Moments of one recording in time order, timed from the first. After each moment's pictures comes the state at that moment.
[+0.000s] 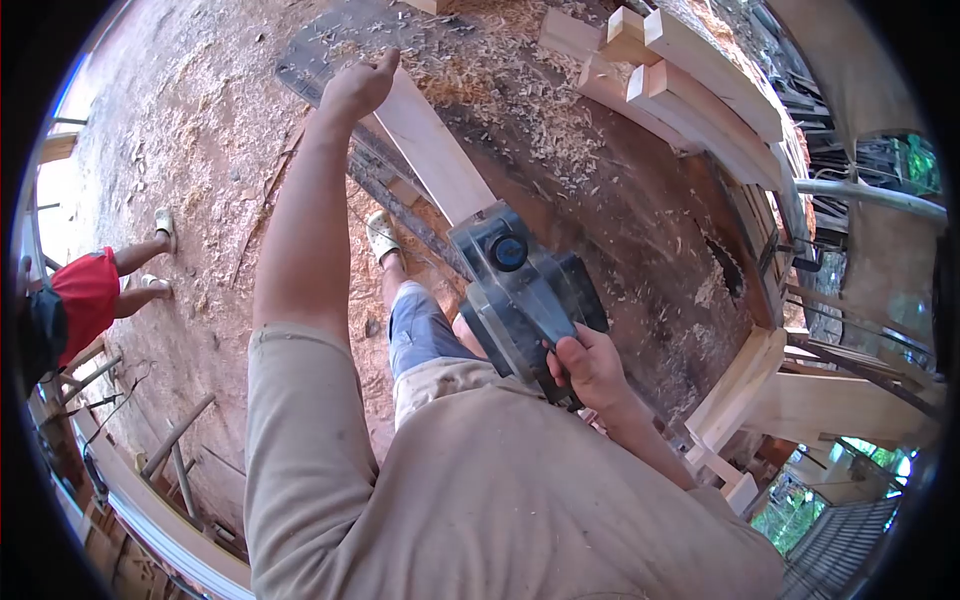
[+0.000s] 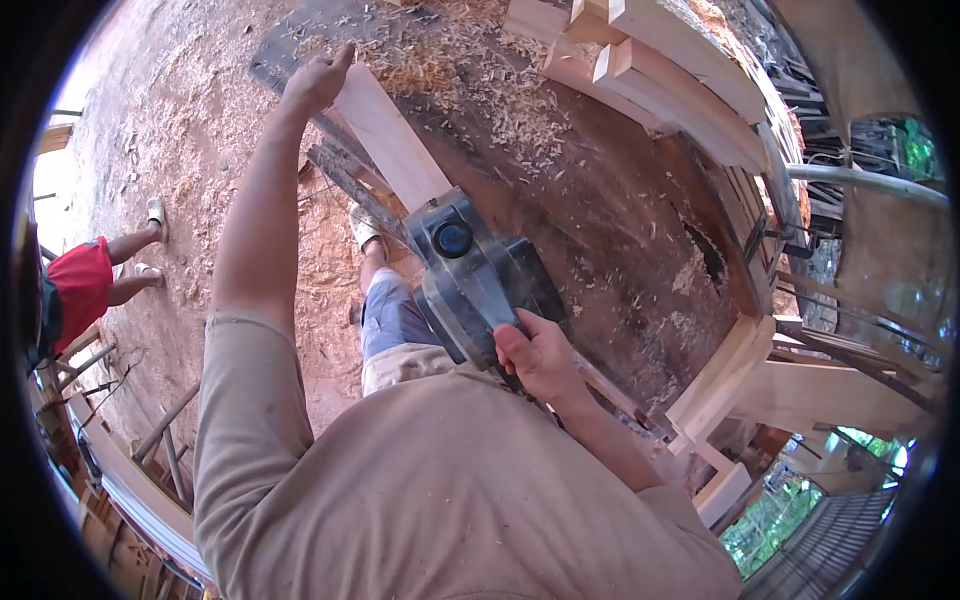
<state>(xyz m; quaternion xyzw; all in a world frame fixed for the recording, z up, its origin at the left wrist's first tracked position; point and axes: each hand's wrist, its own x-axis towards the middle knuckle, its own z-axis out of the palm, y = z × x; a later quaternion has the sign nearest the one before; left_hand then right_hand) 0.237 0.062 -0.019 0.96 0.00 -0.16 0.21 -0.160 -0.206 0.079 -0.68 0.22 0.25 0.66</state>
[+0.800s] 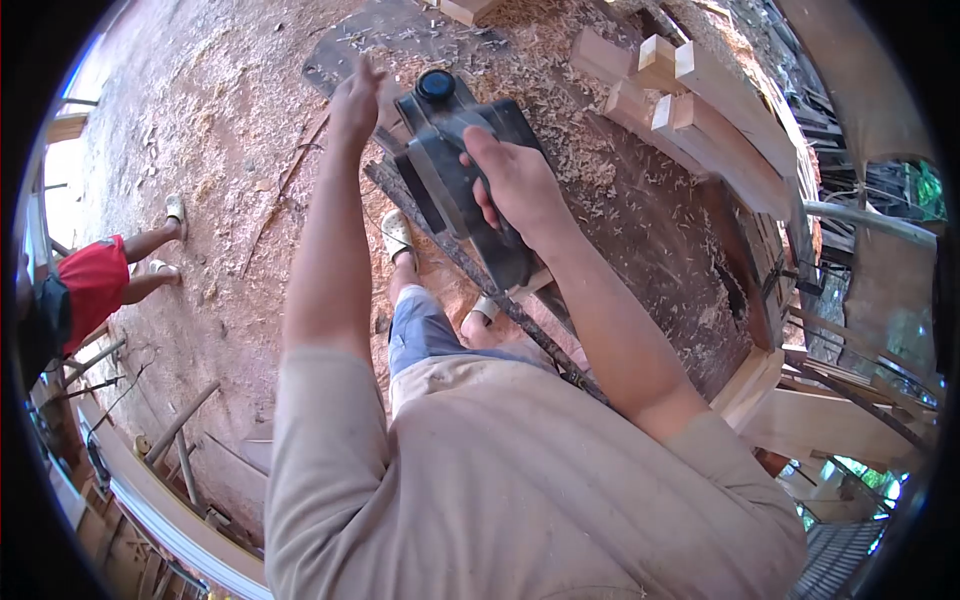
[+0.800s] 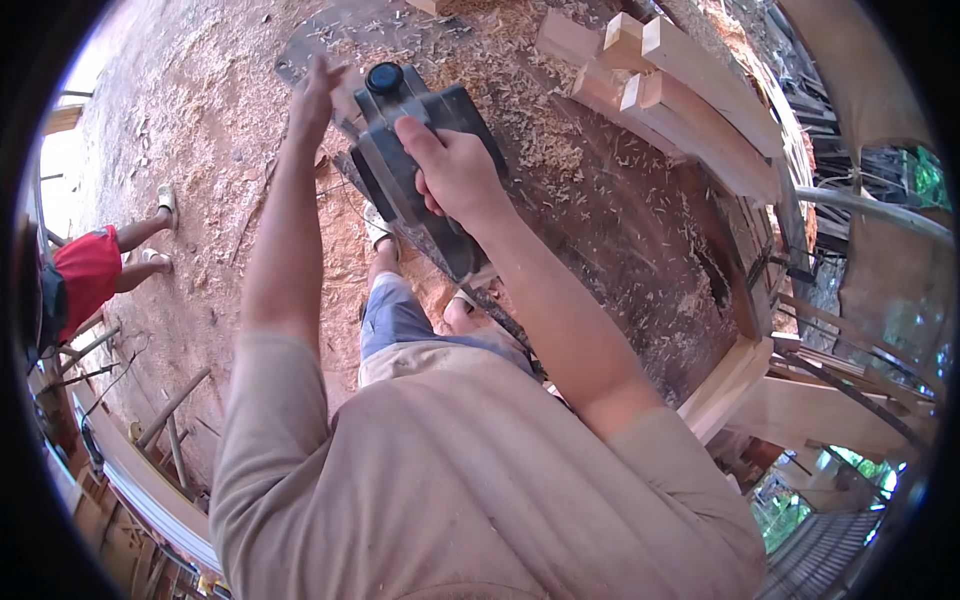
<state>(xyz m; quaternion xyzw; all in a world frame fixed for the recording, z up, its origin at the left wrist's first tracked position) 0.229 0.103 -0.053 0.79 0.10 0.01 0.61 0.085 -0.111 0.069 -0.69 0.16 0.21 0.67</state>
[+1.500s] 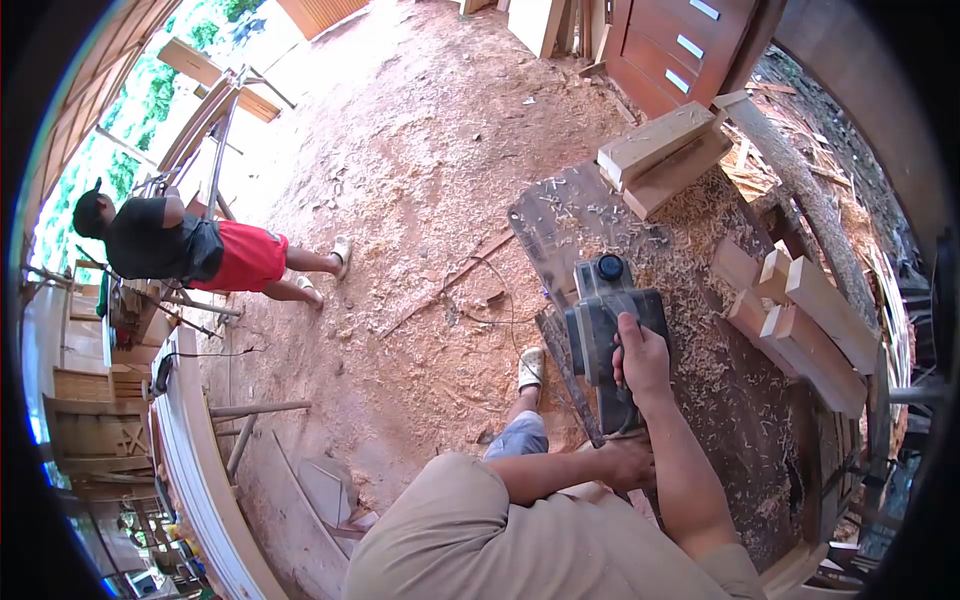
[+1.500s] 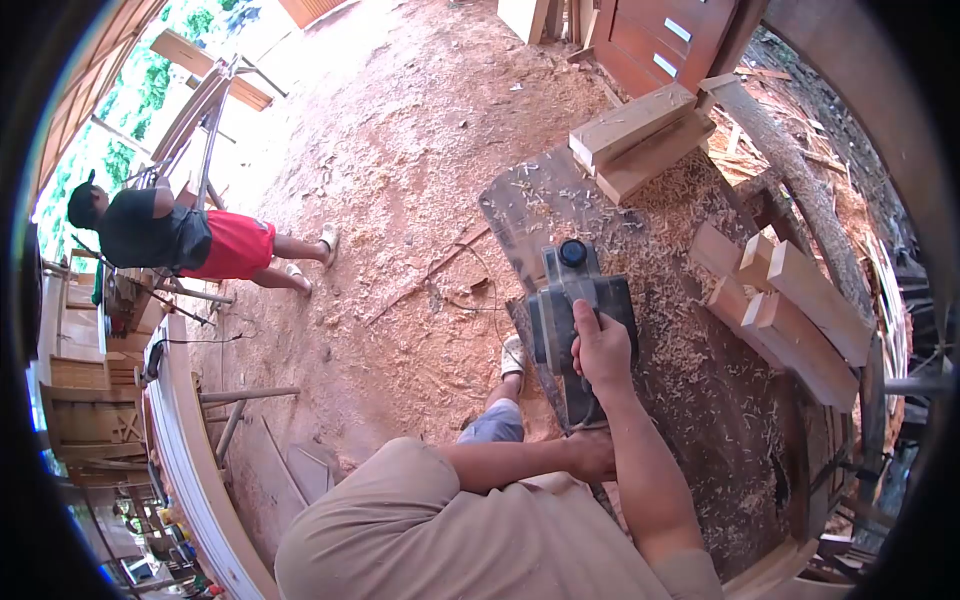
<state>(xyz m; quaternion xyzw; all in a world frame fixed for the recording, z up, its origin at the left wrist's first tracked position) -0.045 -0.083 -0.086 0.74 -0.49 -0.17 0.43 0.106 -0.097 0.062 -0.71 0.17 0.19 0.66</state>
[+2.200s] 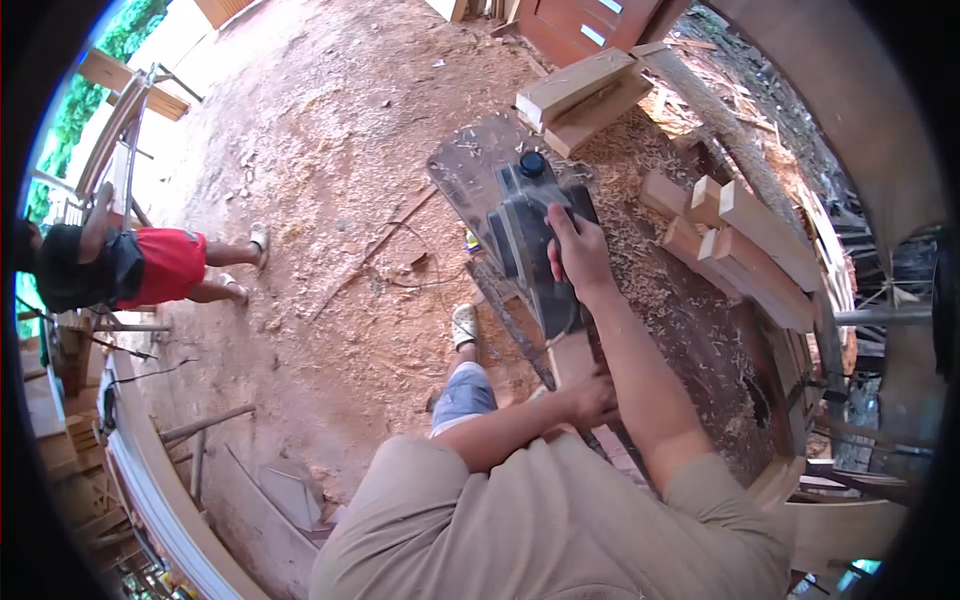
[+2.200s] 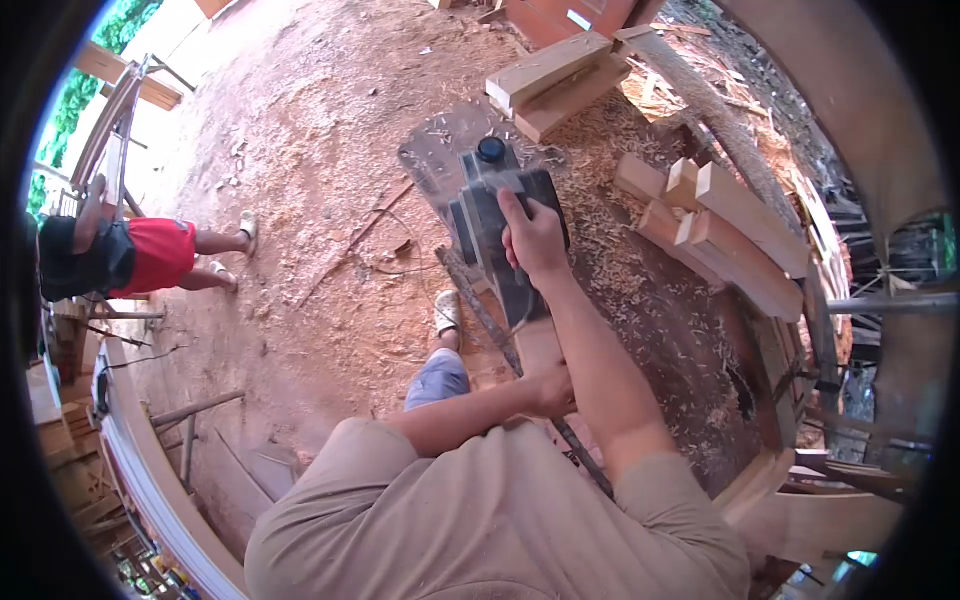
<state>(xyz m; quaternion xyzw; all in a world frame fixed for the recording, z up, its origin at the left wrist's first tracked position) -0.045 -0.071 -0.058 0.73 -0.46 -0.10 0.50 0.146 -0.080 0.073 -0.70 0.10 0.13 0.69</state>
